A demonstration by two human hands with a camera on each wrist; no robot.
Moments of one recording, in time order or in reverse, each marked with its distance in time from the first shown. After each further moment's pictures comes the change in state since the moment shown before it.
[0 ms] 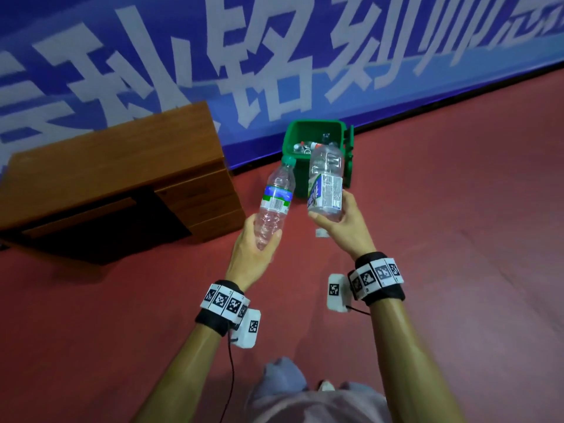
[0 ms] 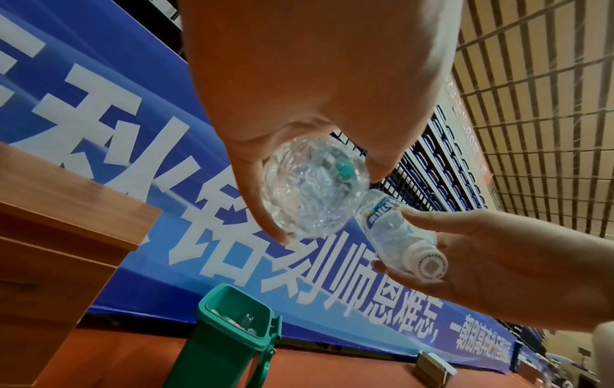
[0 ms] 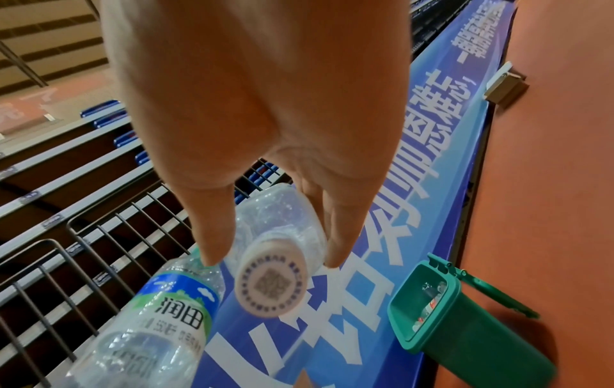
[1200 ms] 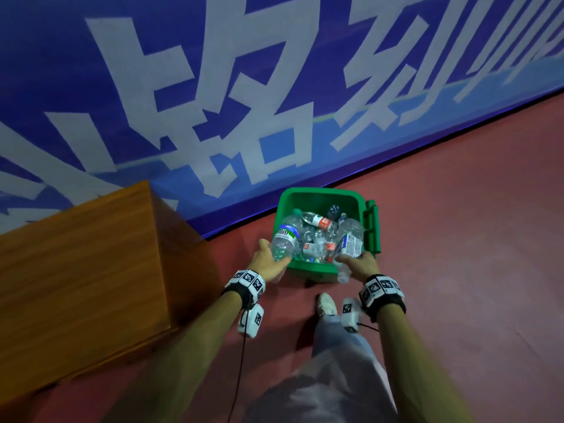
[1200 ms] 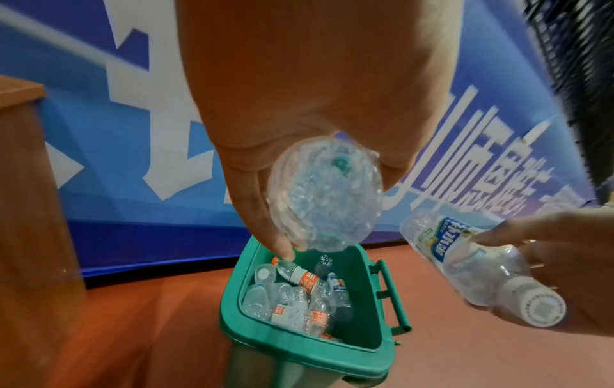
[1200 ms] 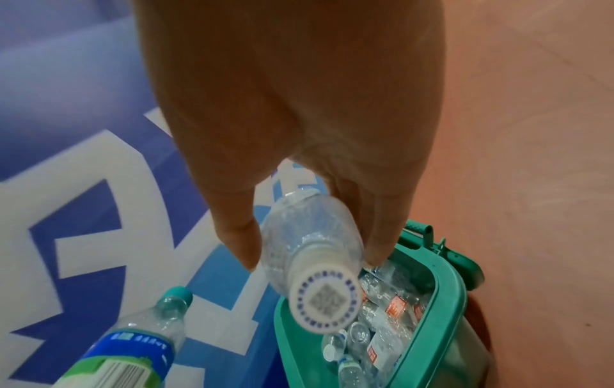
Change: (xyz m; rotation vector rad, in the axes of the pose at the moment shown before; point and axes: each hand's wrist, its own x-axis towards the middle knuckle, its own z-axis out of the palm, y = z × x) left_hand 0.835 -0.129 0.203 0.269 -0.449 -0.415; right_hand 0.793 0.167 -0.001 -0.209 0.090 0.813
